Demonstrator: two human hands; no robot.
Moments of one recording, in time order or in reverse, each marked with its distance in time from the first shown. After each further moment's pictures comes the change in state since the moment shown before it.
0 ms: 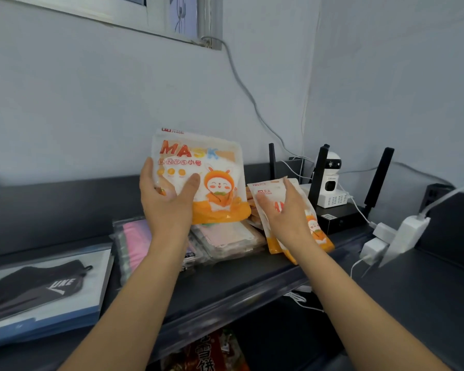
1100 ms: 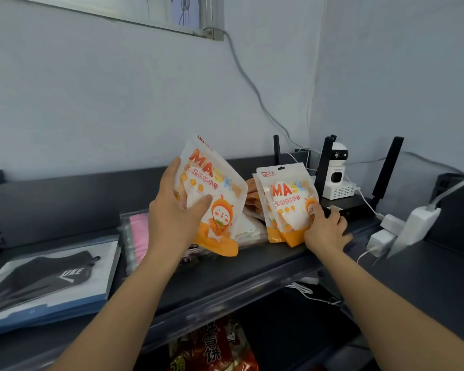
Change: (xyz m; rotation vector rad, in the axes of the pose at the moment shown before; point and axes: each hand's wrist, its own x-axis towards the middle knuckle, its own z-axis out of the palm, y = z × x) left_hand -0.012 -0.012 -0.024 0.435 -0.278 0.140; right_hand 0.019 0.093 -0.029 -0.745 0.061 0.350
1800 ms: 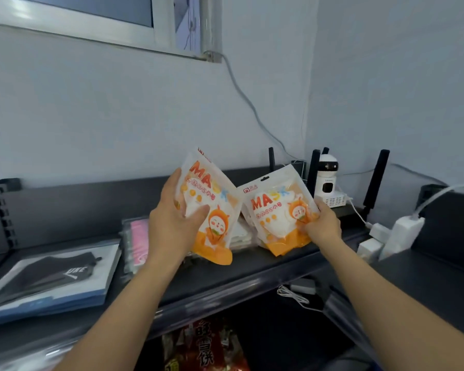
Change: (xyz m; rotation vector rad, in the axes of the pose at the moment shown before) left_hand -0.020 0.019 0.005 0.105 0.030 0.012; right_hand 0.002 0.009 -0.050 0.557 -0.063 -0.111
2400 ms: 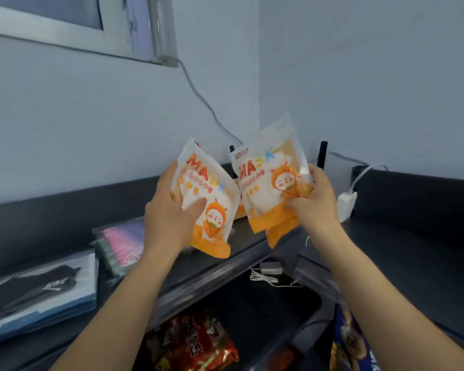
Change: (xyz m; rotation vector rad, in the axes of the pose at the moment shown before) left_hand -0.016 0.032 -0.013 -0.121 -0.161 0.059; right_hand -0.127 -0.078 -0.055 0.348 0.206 -0.141
